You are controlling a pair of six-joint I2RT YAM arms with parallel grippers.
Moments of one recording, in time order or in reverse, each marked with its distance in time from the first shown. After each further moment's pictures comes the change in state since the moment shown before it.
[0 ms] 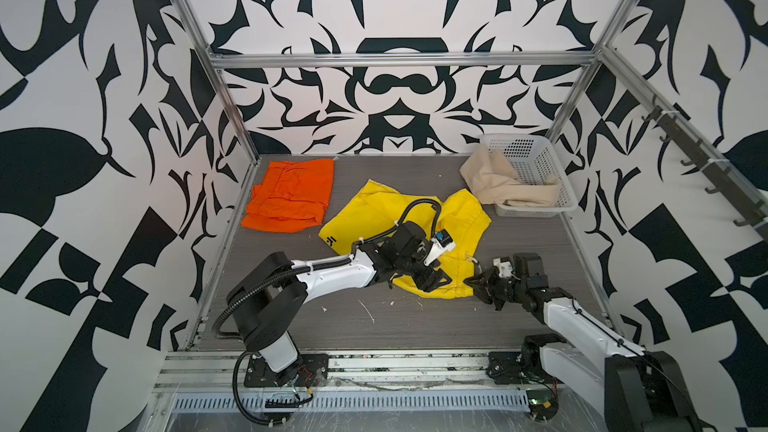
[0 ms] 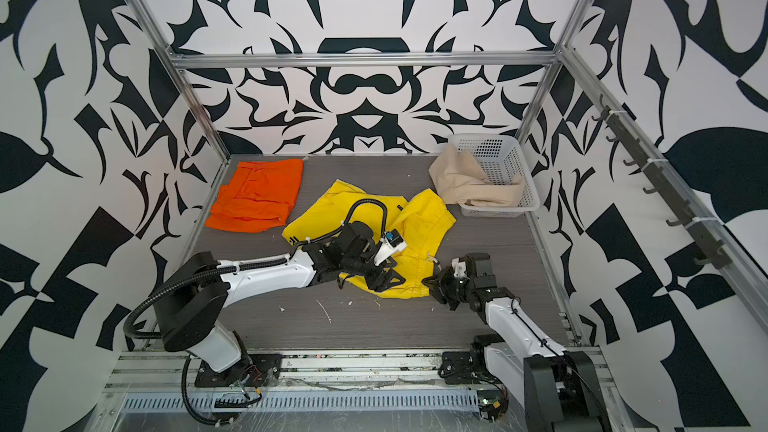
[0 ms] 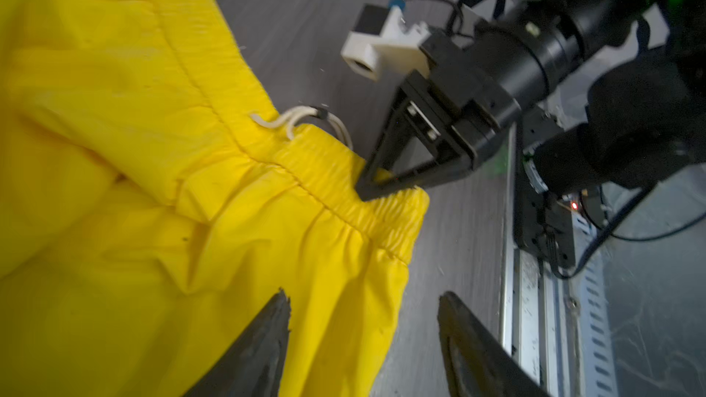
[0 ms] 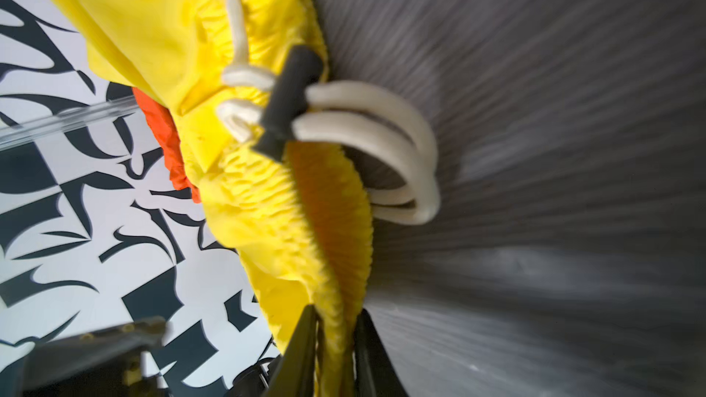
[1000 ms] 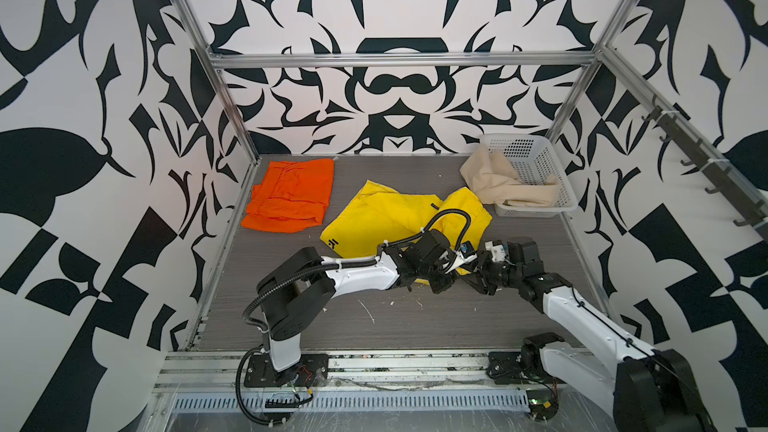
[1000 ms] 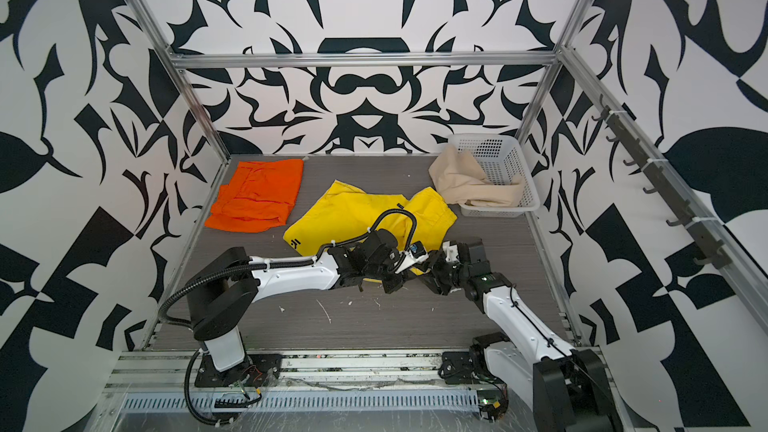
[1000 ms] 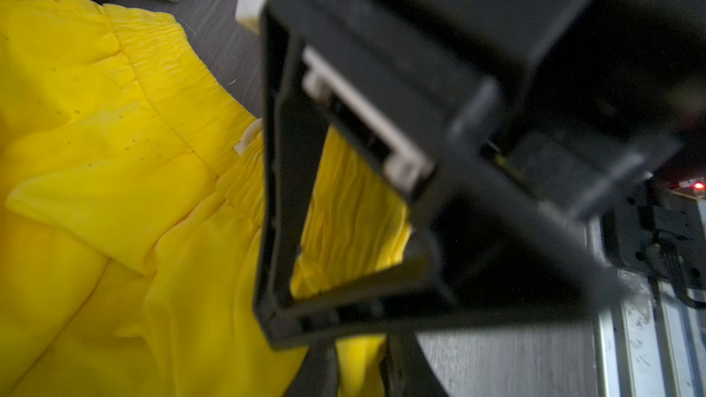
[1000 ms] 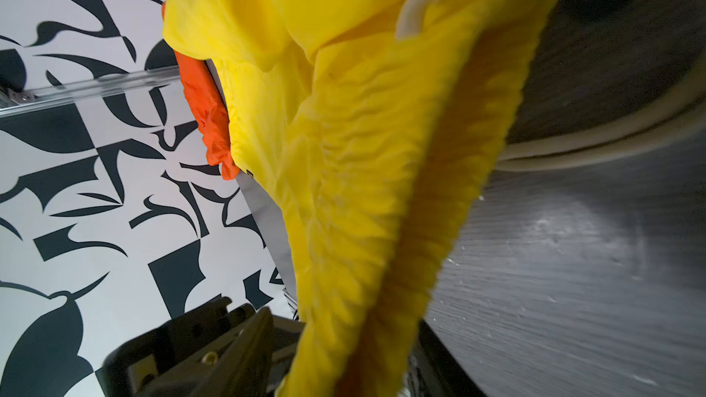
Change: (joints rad) left arm -0.088 0.154 0.140 0.010 -0.185 0.142; right arm 0.121 0.034 0.152 -0.005 0.019 0.072
